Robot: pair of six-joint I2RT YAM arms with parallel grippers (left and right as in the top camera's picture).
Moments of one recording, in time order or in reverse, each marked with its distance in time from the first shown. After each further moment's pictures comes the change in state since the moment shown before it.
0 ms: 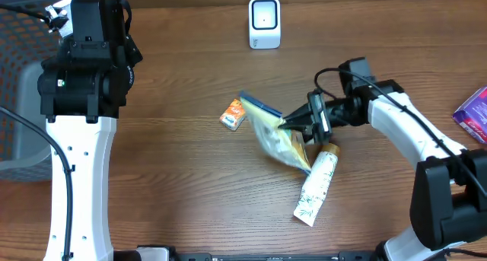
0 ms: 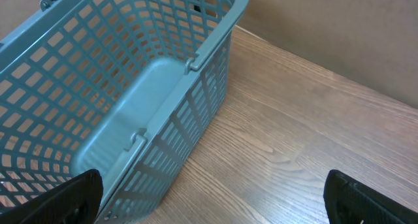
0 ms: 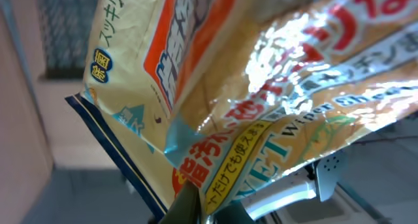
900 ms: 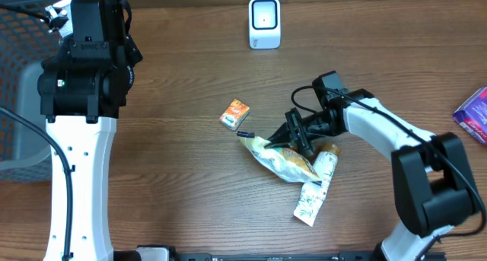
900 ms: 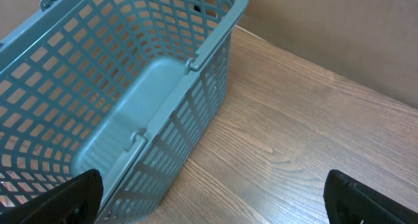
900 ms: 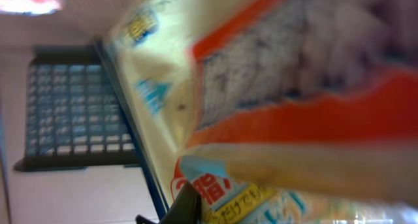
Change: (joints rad) left arm 0.000 0.000 0.000 0.000 0.000 0.000; right arm 0.104 0.111 -0.048 0.193 0.253 0.042
